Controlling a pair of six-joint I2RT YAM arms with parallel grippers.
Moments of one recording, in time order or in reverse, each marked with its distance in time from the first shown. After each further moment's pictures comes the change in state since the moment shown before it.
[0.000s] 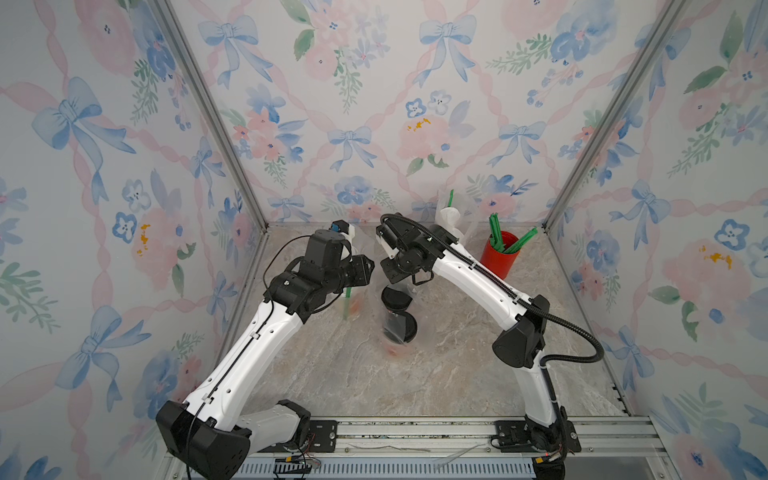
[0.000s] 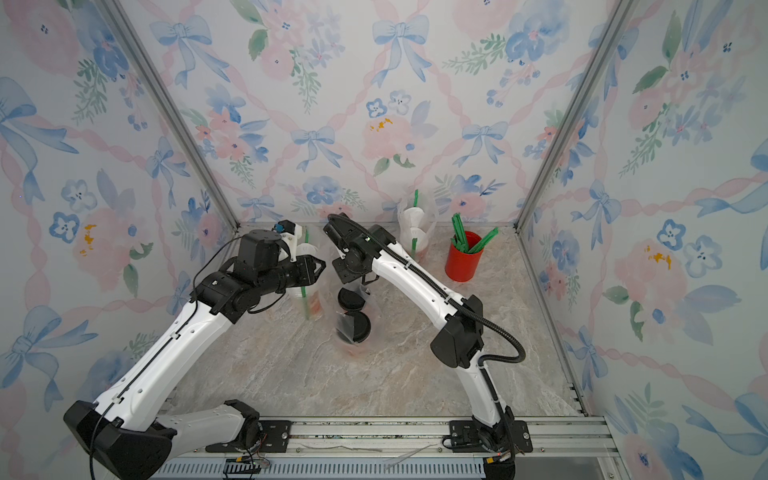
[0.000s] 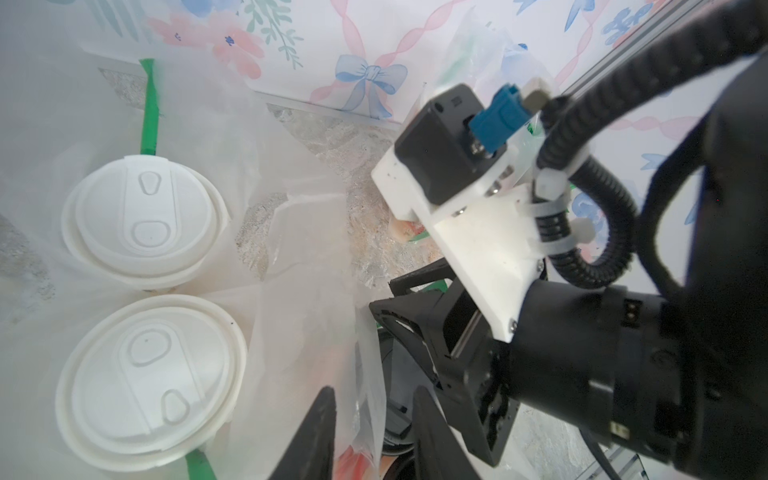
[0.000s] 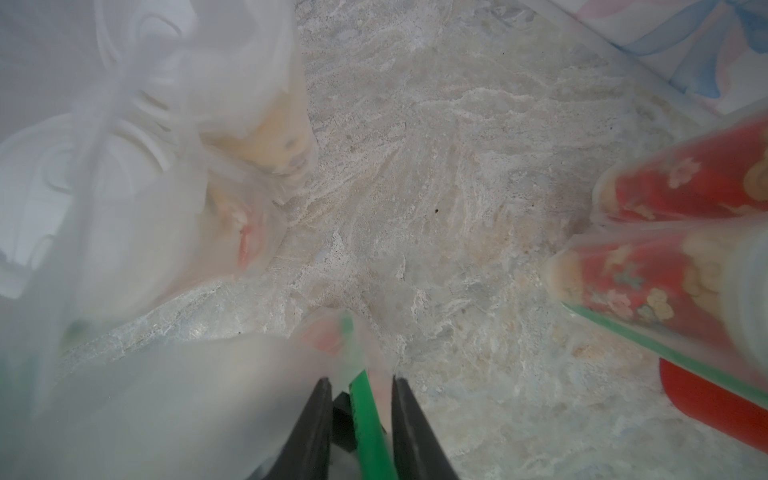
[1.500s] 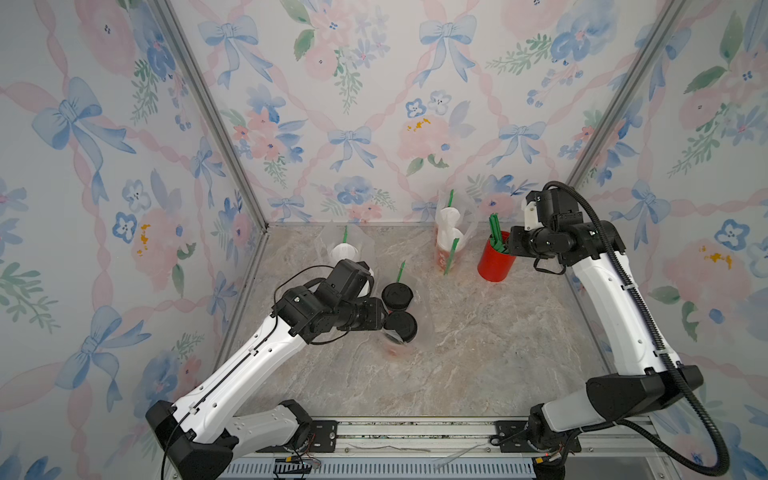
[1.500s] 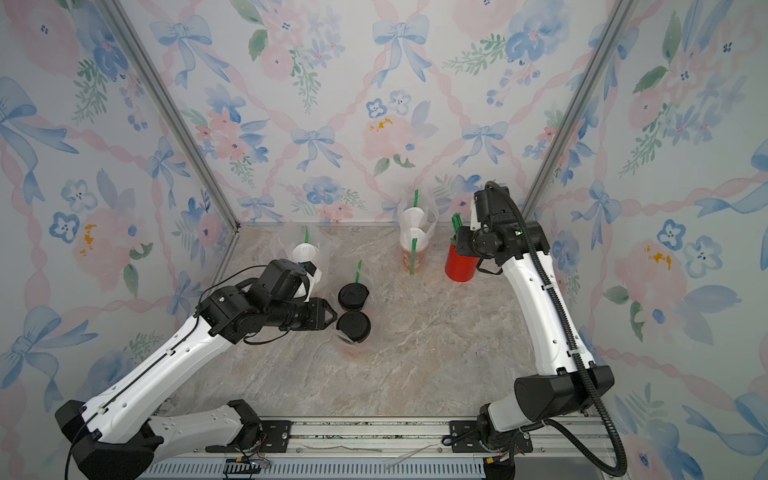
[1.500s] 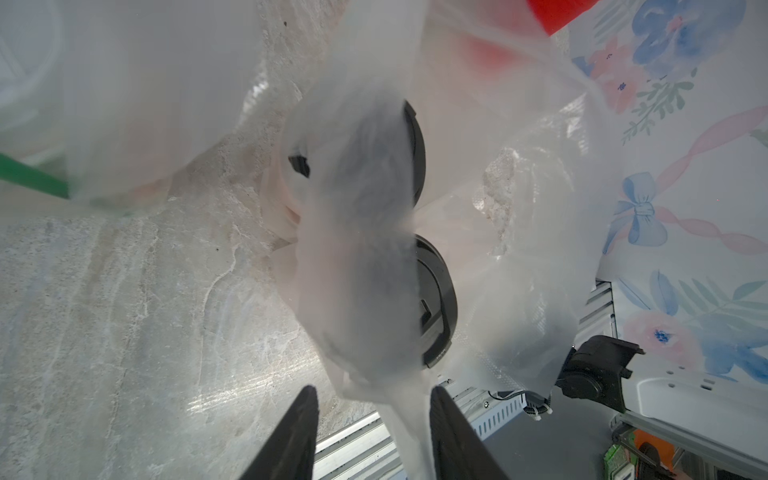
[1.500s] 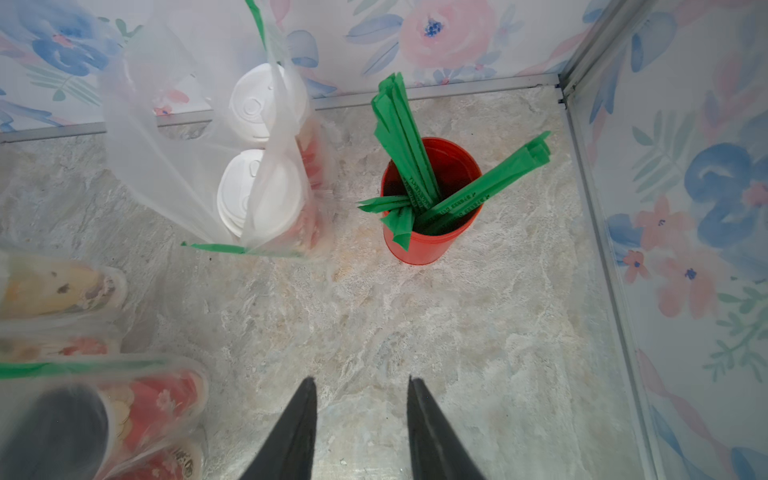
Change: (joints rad) left arm -0.248 -0.064 -0.025 -0.368 0.024 -0.150; right arm -0.659 -0.658 -0.563 0.098 -0.069 0.030
